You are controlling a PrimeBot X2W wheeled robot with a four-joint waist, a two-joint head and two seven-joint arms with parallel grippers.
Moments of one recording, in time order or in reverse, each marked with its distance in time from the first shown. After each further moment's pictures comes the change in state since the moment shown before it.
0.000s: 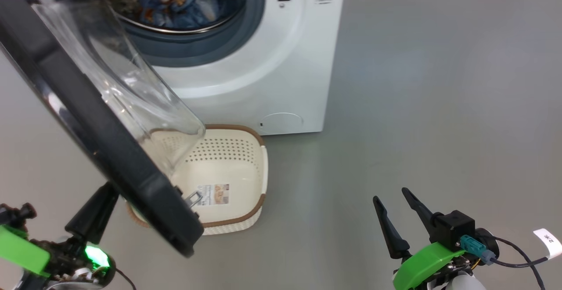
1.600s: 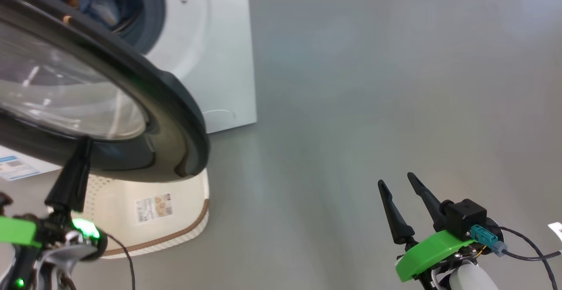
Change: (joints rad) left arm -0.139 -0.014 0.023 0.133 0.000 -0.049 -0.230; right arm -0.022 0.001 -0.017 -0.044 0.045 0.000 -0.001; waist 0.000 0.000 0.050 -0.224
